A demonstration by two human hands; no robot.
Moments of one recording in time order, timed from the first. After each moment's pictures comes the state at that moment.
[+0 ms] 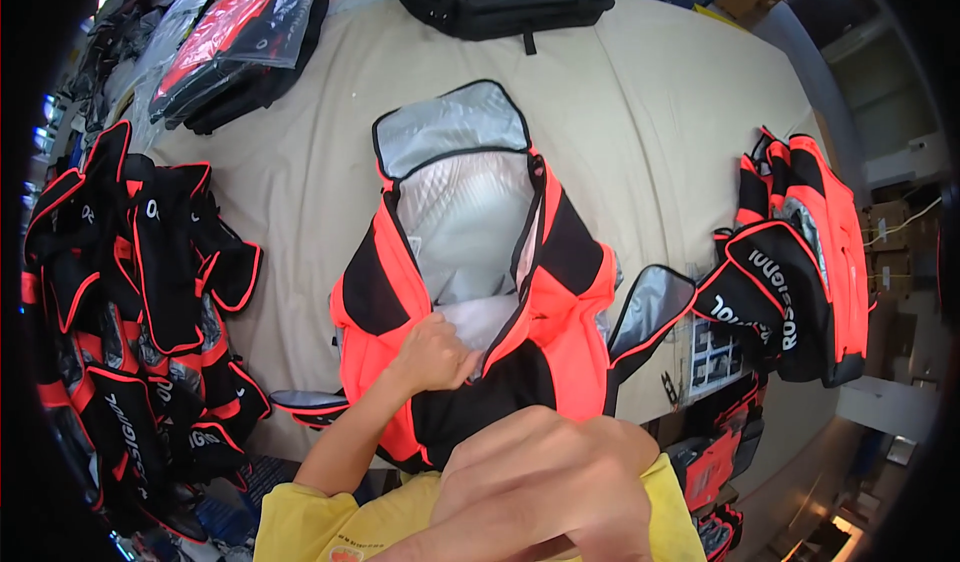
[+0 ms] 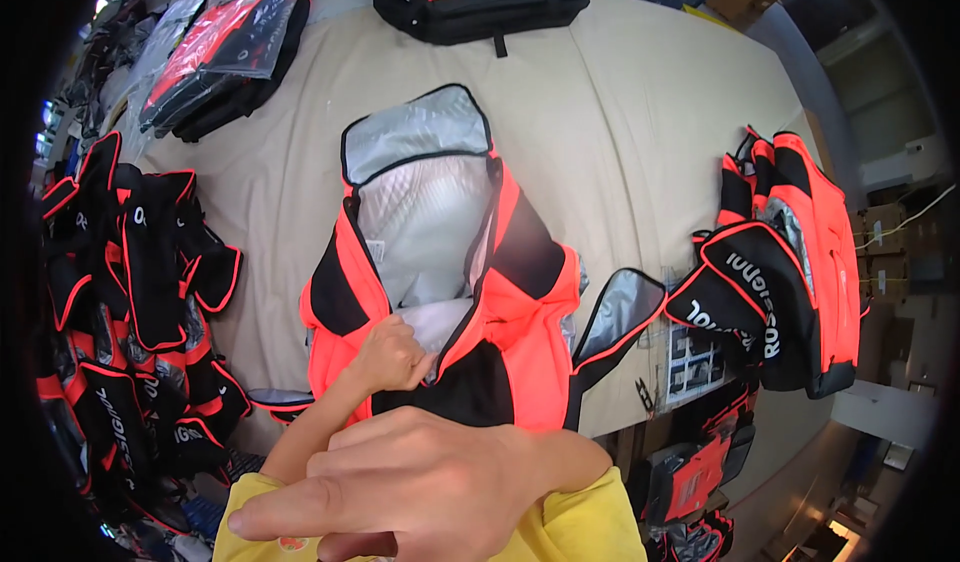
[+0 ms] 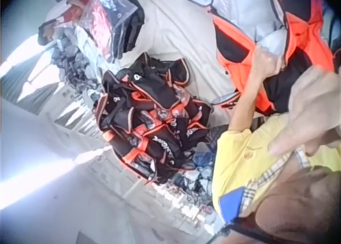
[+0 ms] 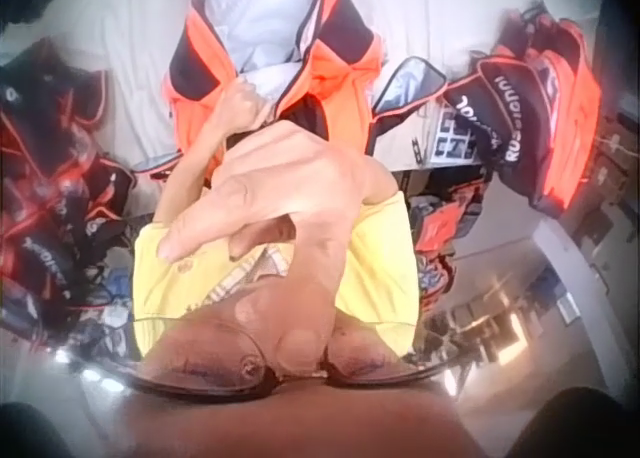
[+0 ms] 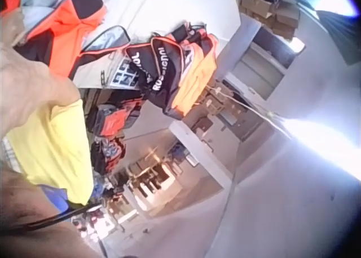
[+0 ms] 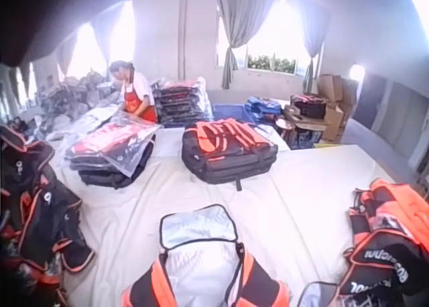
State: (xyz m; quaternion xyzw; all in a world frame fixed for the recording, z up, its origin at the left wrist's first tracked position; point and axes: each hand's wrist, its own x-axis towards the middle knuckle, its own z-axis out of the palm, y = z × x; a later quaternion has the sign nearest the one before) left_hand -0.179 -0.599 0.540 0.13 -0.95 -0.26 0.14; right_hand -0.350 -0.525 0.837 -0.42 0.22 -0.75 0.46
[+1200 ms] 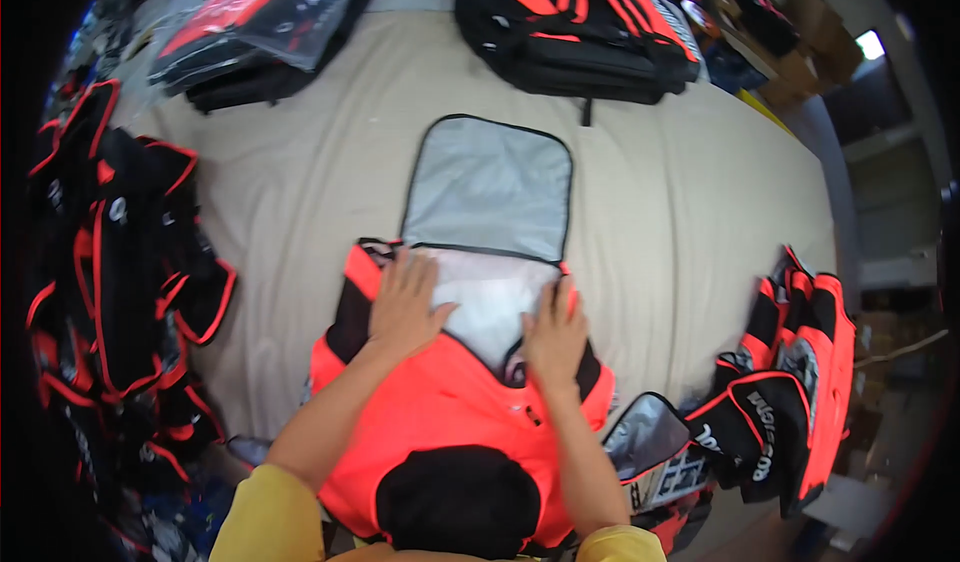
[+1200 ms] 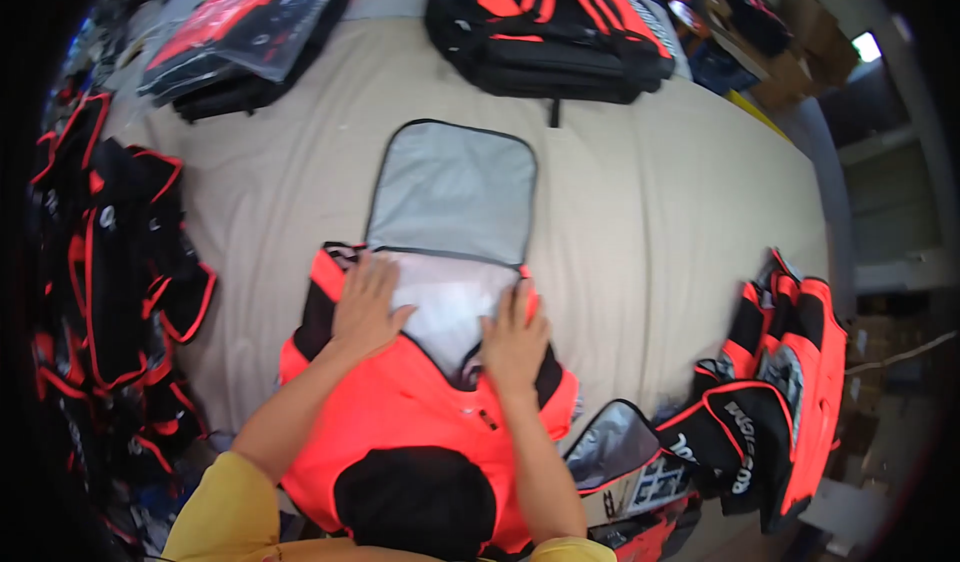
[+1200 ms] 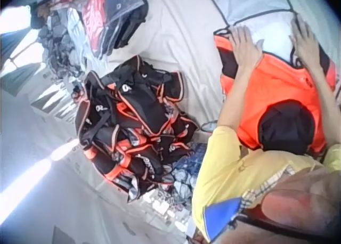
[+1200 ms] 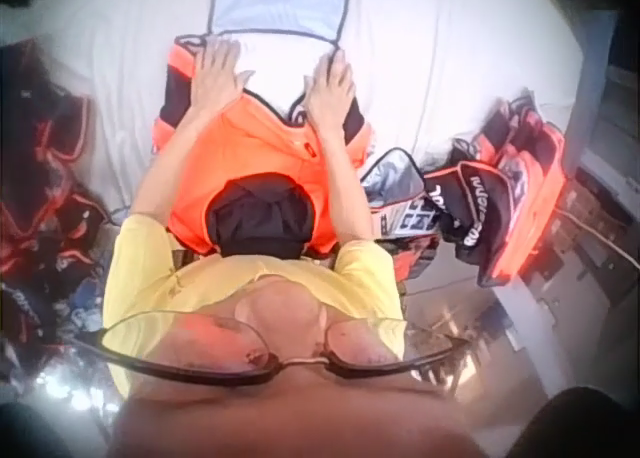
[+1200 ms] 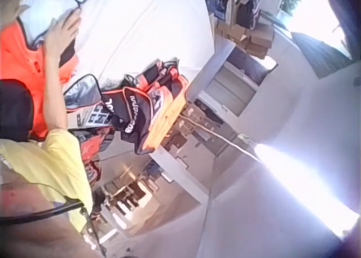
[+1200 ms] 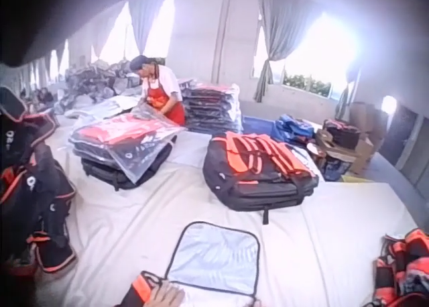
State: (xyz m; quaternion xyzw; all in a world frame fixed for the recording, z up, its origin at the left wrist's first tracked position) left_hand -0.230 -0.764 0.435 0.45 -0.88 -0.14 0.03; right_hand -0.463 -0.636 0.431 -0.57 0.82 -0.08 -0.01
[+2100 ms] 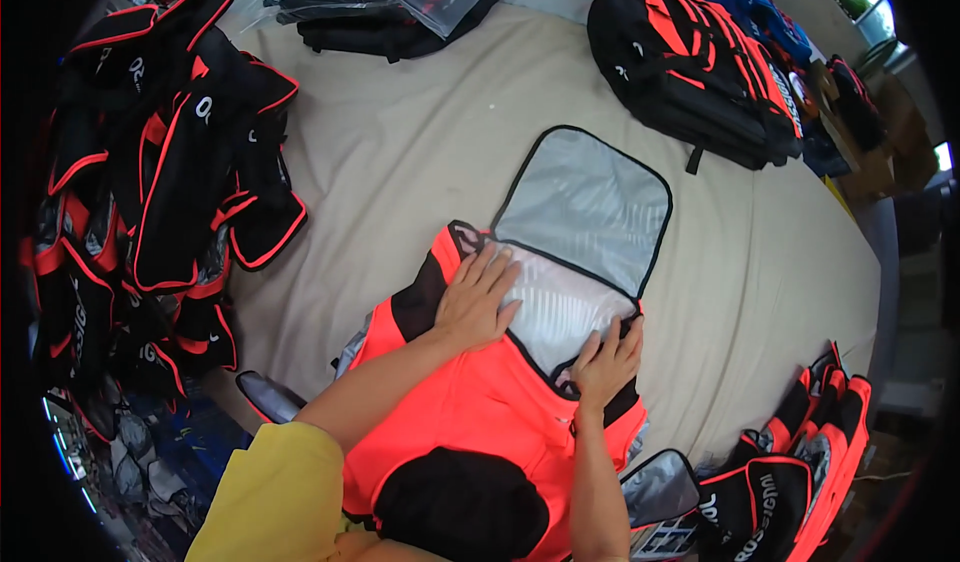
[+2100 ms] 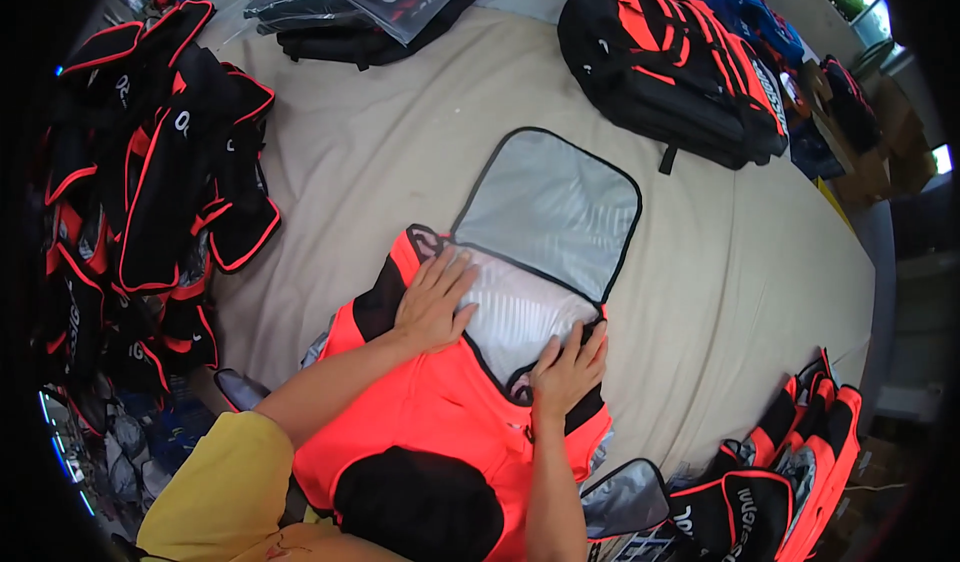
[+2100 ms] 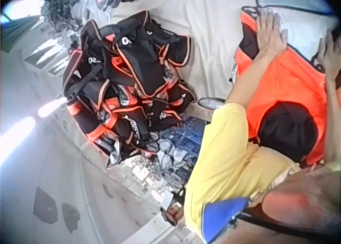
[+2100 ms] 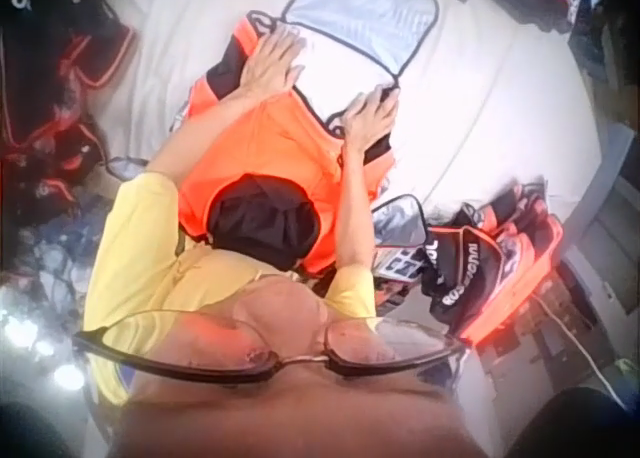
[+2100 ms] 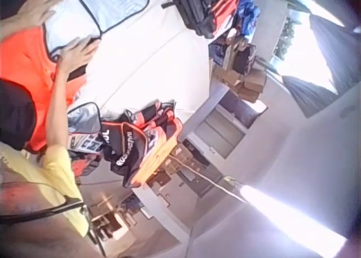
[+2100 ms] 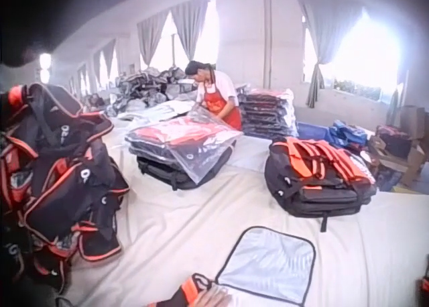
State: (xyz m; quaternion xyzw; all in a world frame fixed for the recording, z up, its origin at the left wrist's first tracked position) left_hand -0.227 -0.747 0.419 0.44 -0.87 -0.11 0.17; right_hand -0.460 -0.623 0.389 -0.55 0.80 -0.20 -0.10
